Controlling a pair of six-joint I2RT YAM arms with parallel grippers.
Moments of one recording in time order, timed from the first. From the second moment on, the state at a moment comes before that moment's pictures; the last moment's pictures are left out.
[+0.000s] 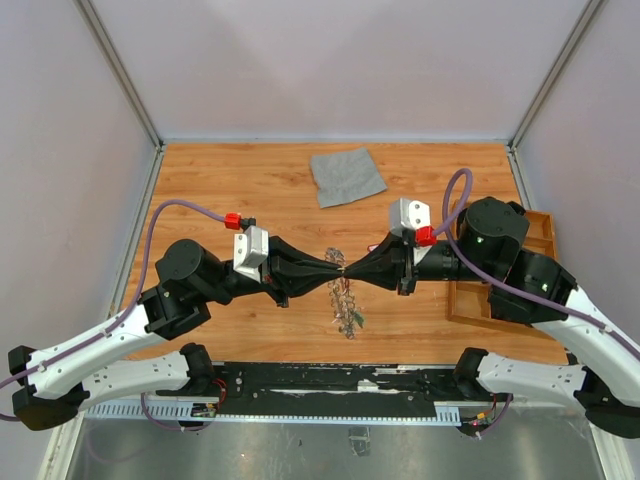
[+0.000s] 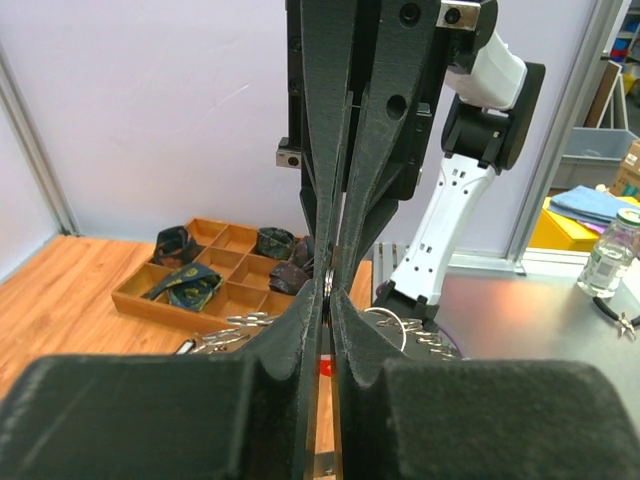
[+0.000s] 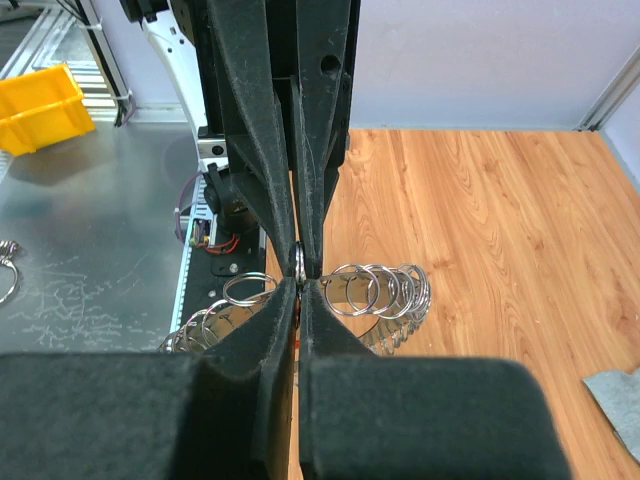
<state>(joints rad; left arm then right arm) -1.07 0.80 0.92 0.18 0.36 -0.11 1.00 0.92 1.34 -0.51 -0.53 -0.12</state>
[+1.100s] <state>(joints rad) -1.07 0.93 1.01 0.00 0.36 -0.07 1.00 1.28 1.91 -1.36 -0.39 -0.43</state>
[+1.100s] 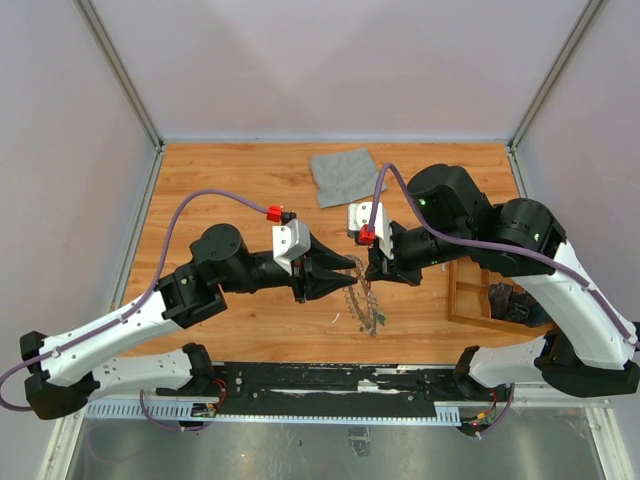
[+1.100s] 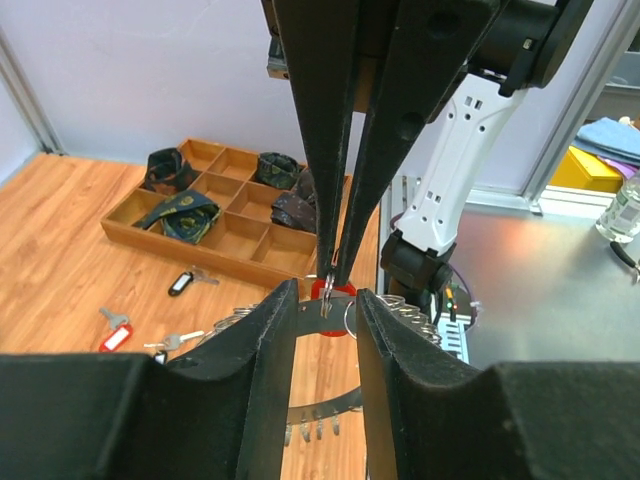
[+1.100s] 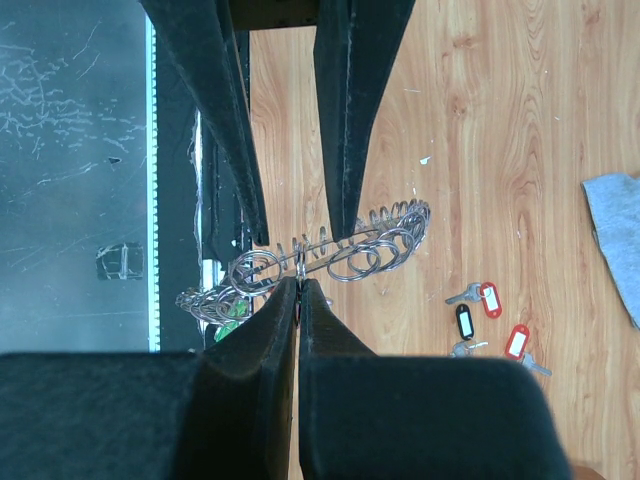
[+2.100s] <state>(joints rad) -1.07 0.98 1.03 -0.03 0.38 -0.05 1.00 1.28 1.90 -1.33 -0.41 -0.43</state>
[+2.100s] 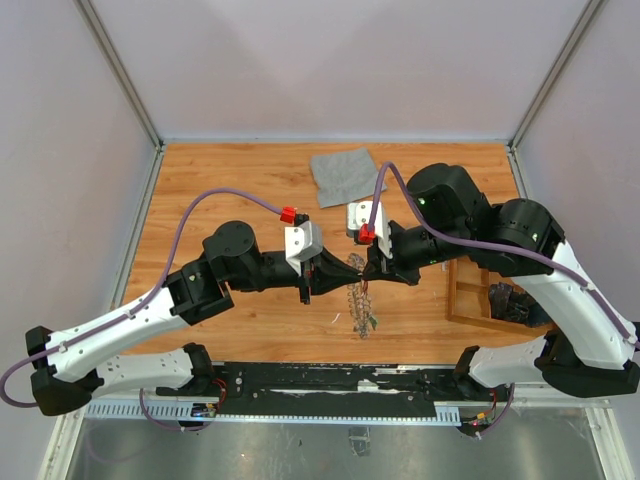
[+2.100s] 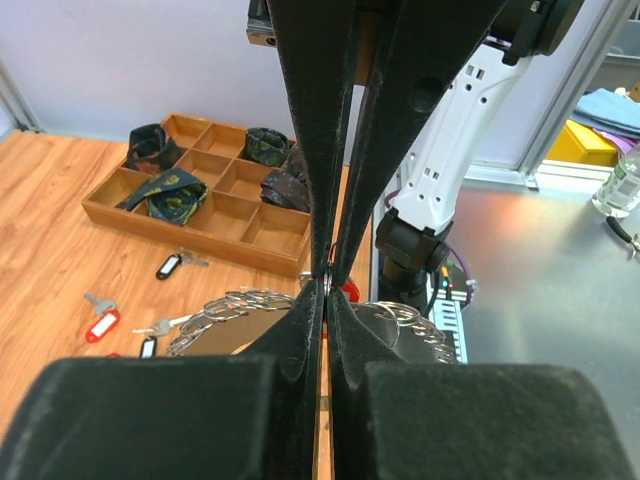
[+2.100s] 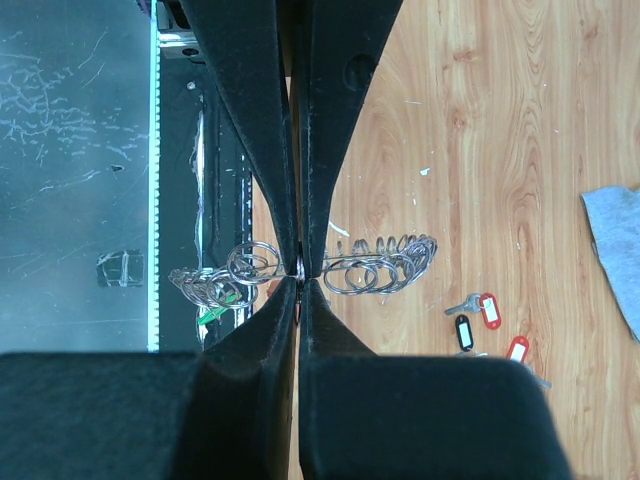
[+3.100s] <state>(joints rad) -1.07 0.82 0.90 0.08 0.31 -0.09 1.00 0.93 1.41 -0.62 -0.43 -0.10</state>
